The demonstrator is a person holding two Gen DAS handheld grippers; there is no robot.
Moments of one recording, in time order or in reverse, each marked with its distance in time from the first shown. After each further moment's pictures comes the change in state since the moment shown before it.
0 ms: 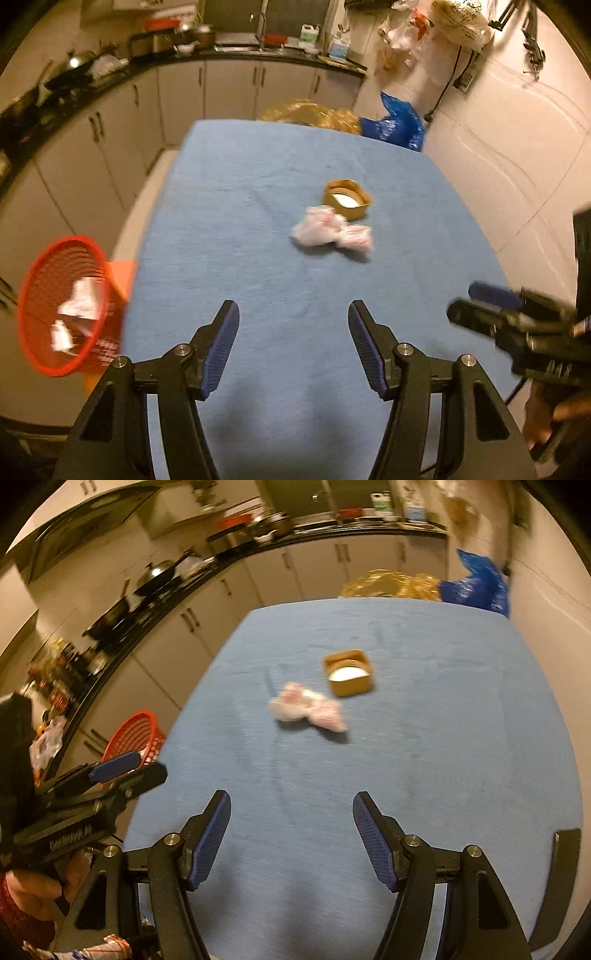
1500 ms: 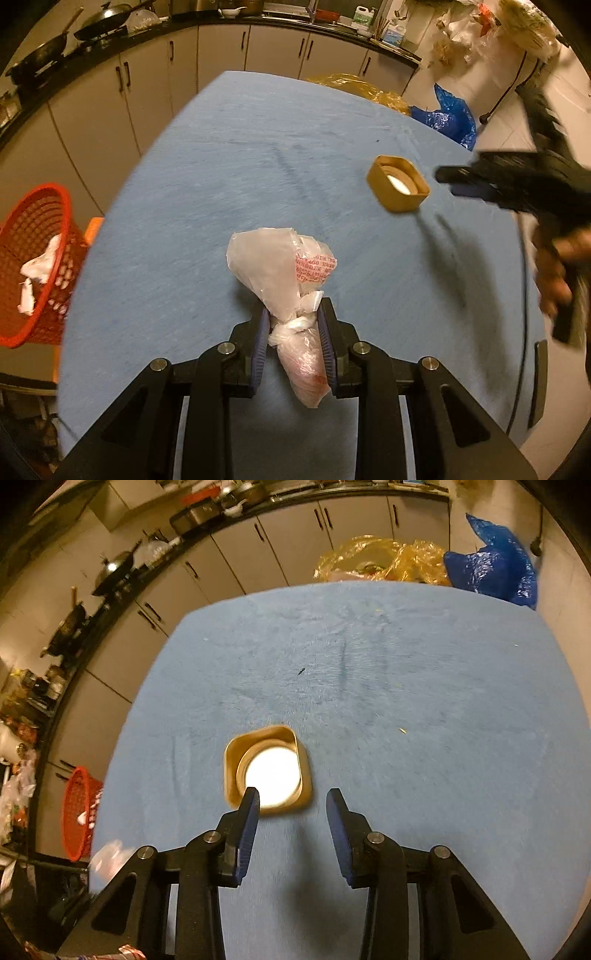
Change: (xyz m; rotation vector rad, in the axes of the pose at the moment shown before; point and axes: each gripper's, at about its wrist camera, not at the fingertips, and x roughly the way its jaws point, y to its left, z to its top) left arm 0.077 0.020 -0.014 -0.159 0.063 0.115; right arm 0.160 -0.068 0.156 0.021 0.173 -0.011
